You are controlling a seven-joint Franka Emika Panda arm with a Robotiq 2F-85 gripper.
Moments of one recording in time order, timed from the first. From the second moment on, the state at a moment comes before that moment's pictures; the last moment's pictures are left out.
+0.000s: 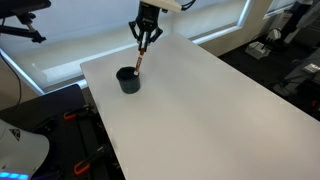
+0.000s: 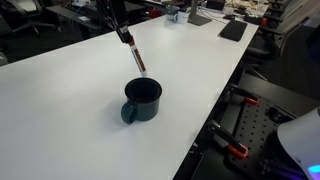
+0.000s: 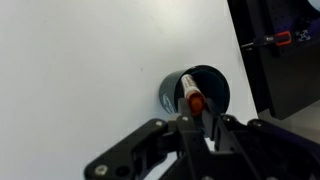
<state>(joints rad) 0.09 0.34 0.19 -1.89 -0.14 1.80 -0.95</state>
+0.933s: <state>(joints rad) 0.07 0.19 0.14 -2.11 -0.16 1.83 -0.89</state>
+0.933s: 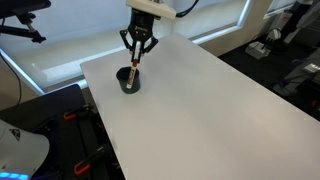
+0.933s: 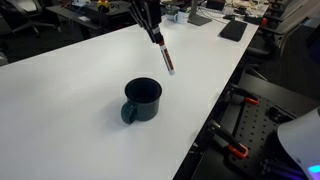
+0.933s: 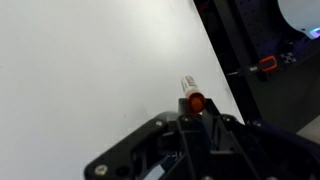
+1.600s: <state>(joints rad) 0.02 0.11 0.07 -2.41 -0.16 2.09 -0.90</state>
